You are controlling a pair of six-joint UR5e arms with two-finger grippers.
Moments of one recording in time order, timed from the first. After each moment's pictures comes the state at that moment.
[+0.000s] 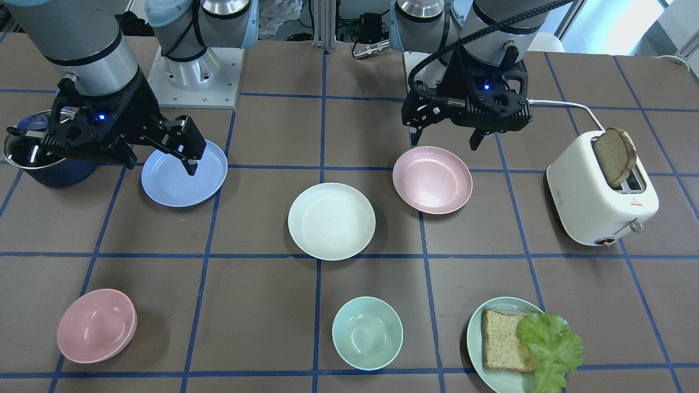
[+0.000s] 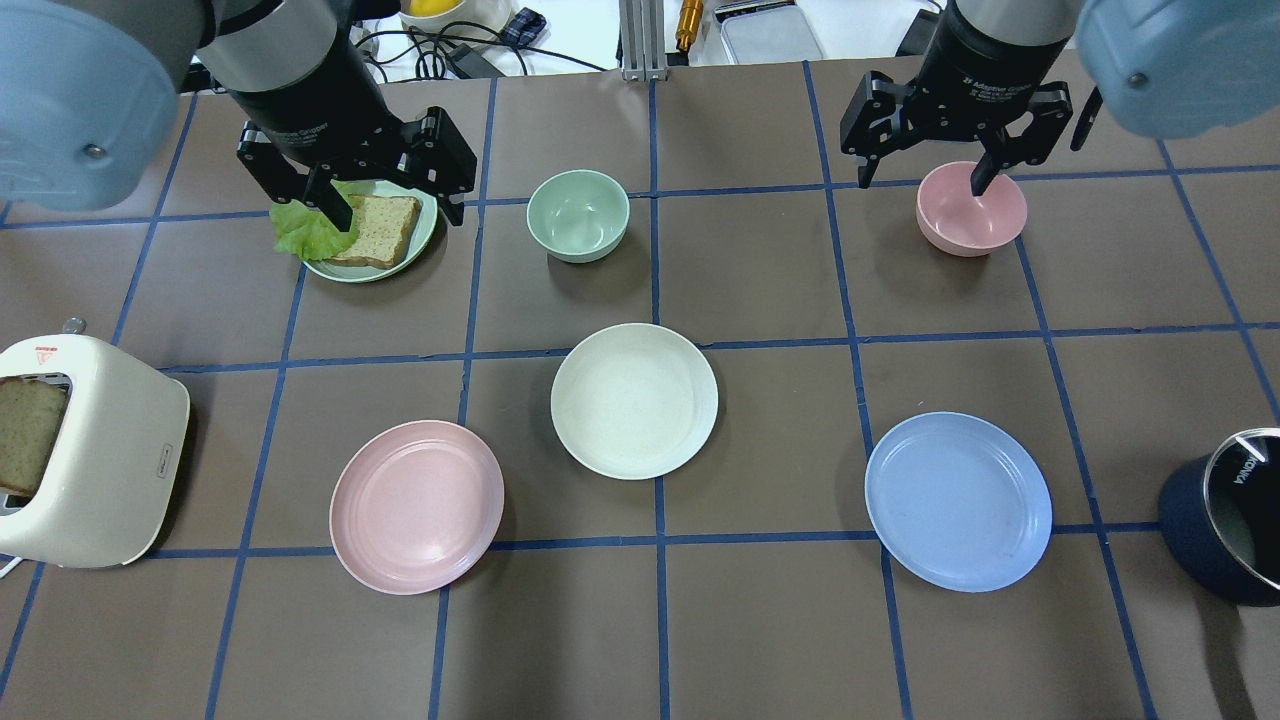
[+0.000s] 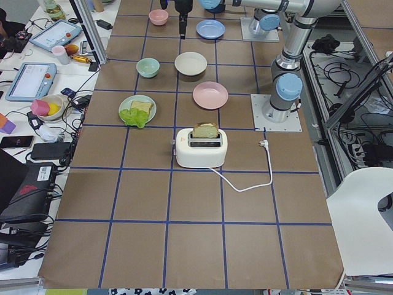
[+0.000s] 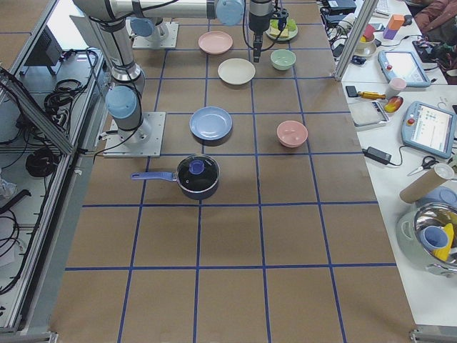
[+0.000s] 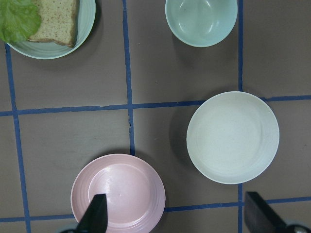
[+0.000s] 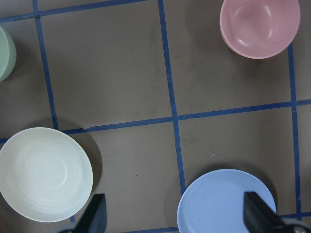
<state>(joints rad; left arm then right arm) -1.65 -1.61 -1.49 -1.57 1.52 -0.05 1.58 -1.48 1.50 -1.63 -1.55 0.13</state>
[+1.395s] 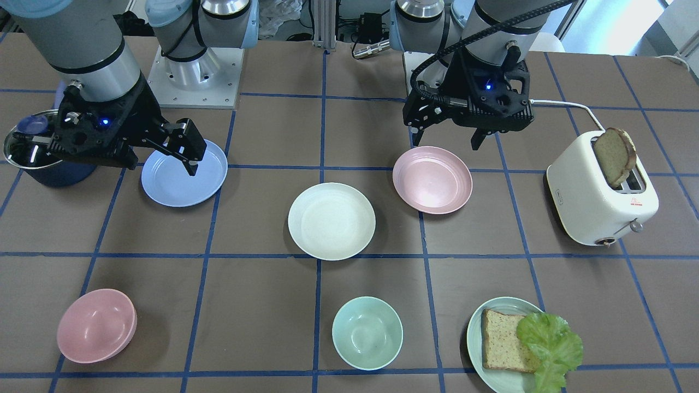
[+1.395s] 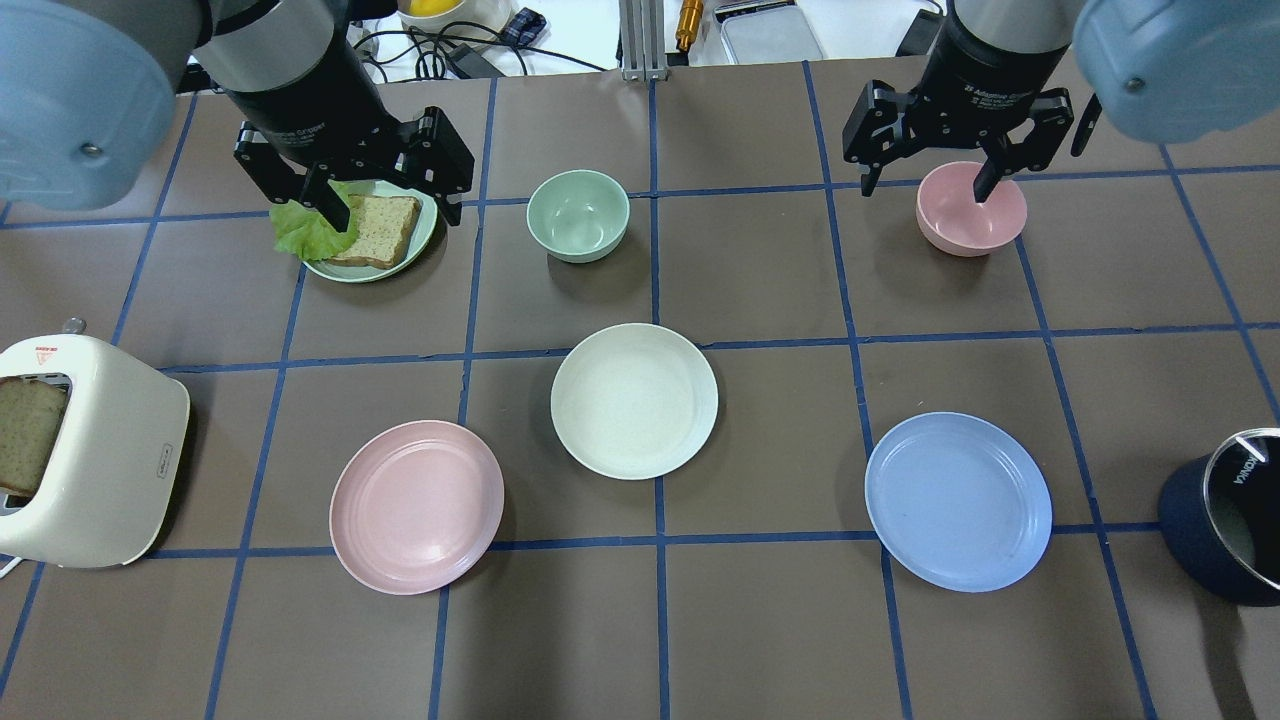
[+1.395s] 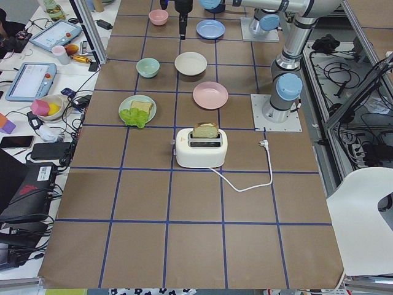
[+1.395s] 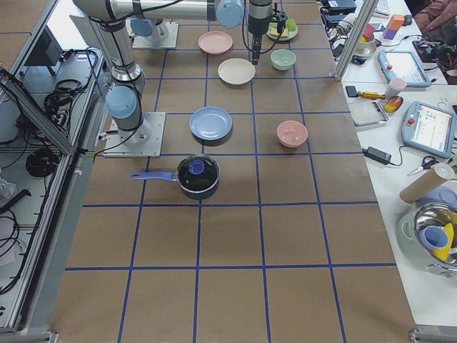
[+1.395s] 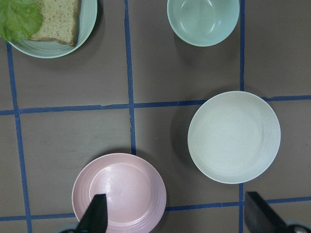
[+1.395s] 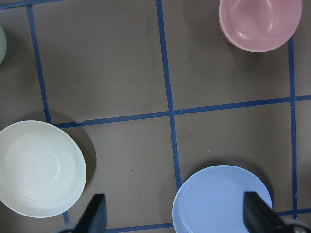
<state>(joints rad) -1.65 -1.61 -1.49 -1.57 1.52 -0.05 1.58 -1.48 1.52 -1.63 -1.56 0.11</state>
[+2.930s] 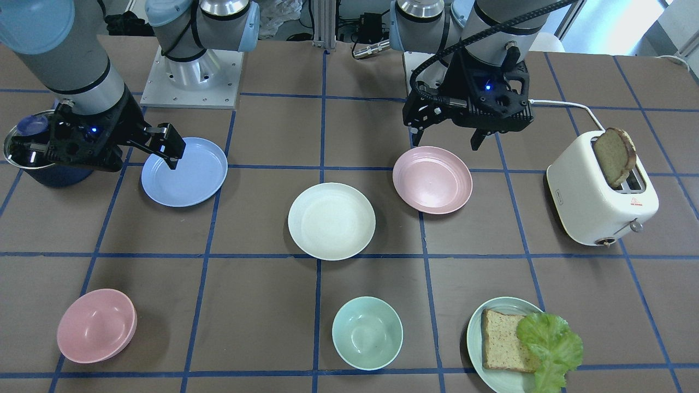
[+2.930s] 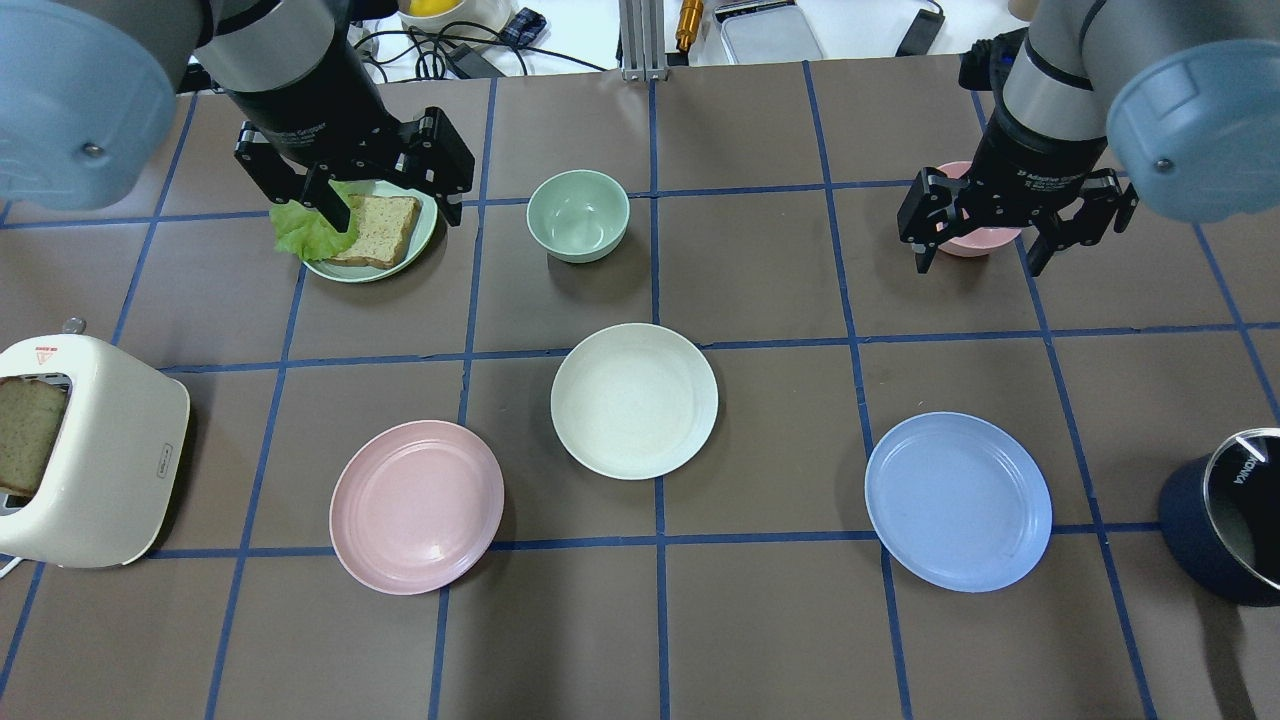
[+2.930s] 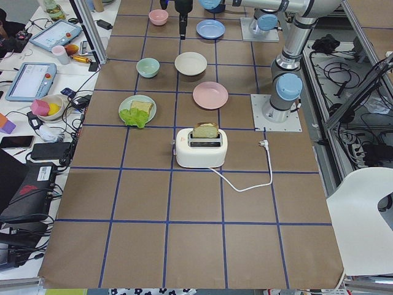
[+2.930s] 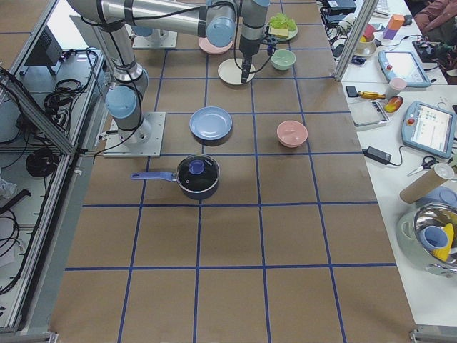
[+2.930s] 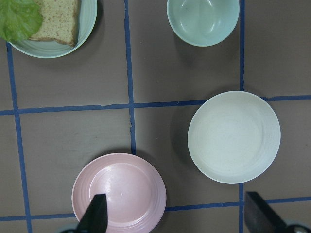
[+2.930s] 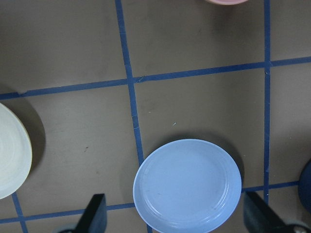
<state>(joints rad) -1.65 -1.61 -1.49 -1.57 1.52 -0.05 1.49 -1.53 1.67 -1.62 -1.61 0.02</state>
